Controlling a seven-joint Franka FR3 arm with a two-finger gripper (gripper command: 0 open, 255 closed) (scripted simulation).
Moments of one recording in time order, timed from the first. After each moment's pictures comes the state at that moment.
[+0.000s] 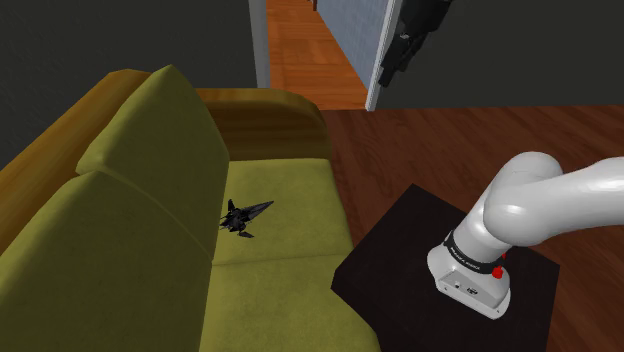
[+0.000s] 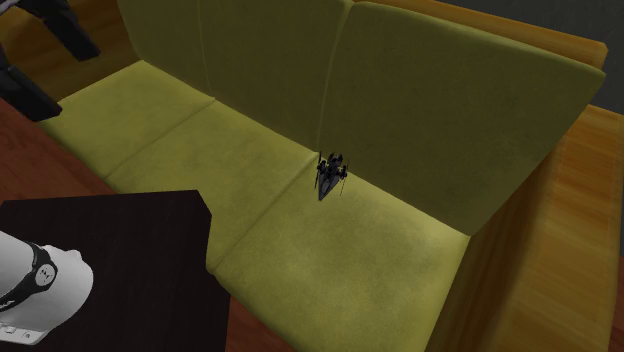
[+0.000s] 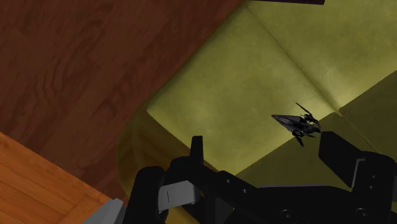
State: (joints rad) arm 0.01 -0.83 0.07 -2.32 0.01 1.70 -0.06
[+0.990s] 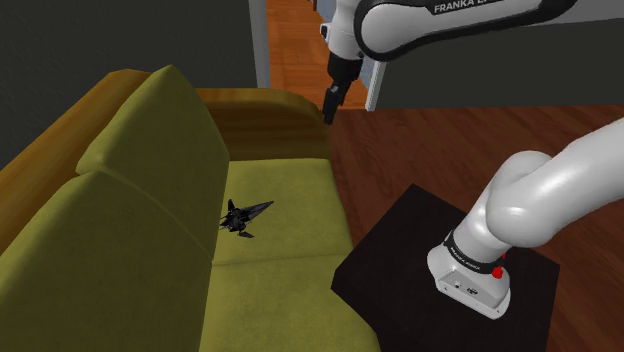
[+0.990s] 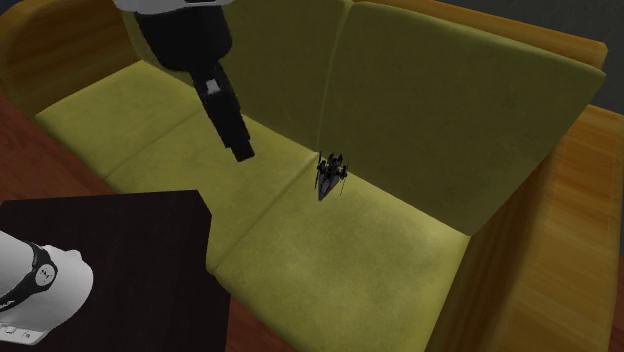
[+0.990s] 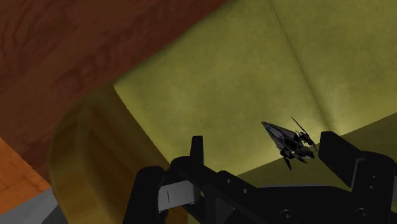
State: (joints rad) arm 0.07 -0.43 0.12 -2.32 -0.03 2.02 -0.17
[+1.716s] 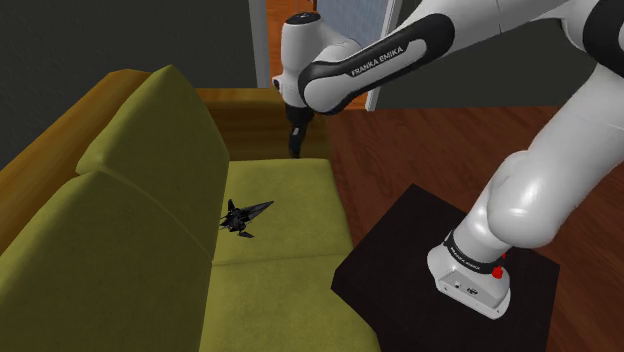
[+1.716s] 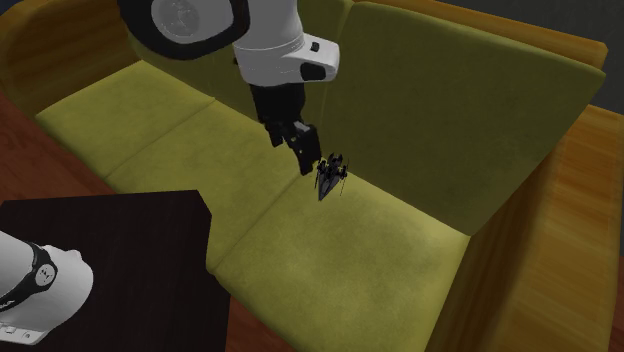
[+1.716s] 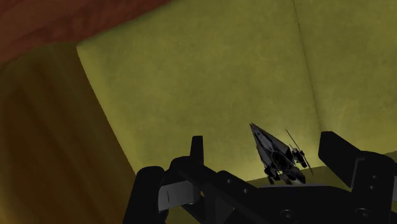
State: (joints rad) arm 0.11 -0.04 0.19 -2.22 -0.11 2.23 -0.22
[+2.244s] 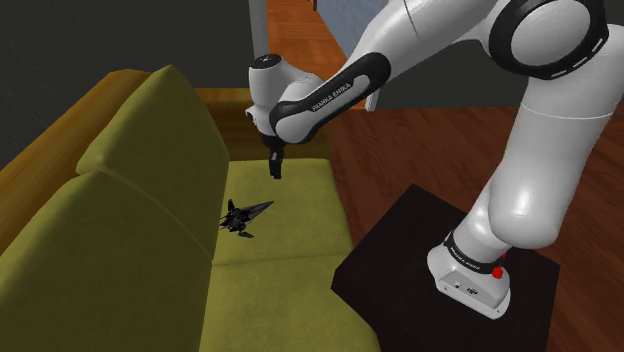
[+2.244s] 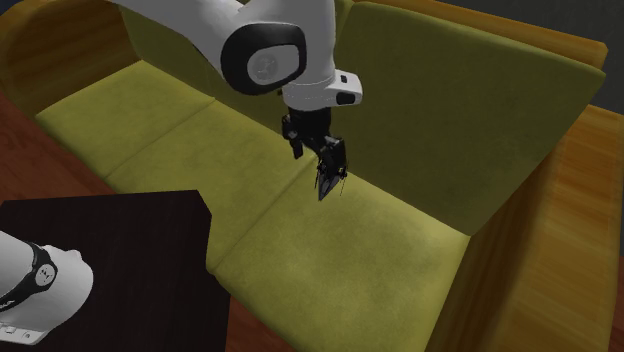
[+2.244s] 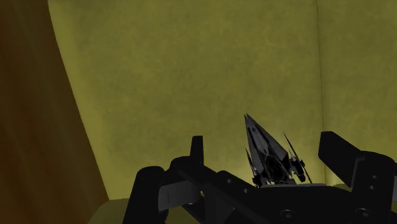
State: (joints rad) arm 0.15 0.26 0.21 -2.05 -0.22 2.30 -0.24
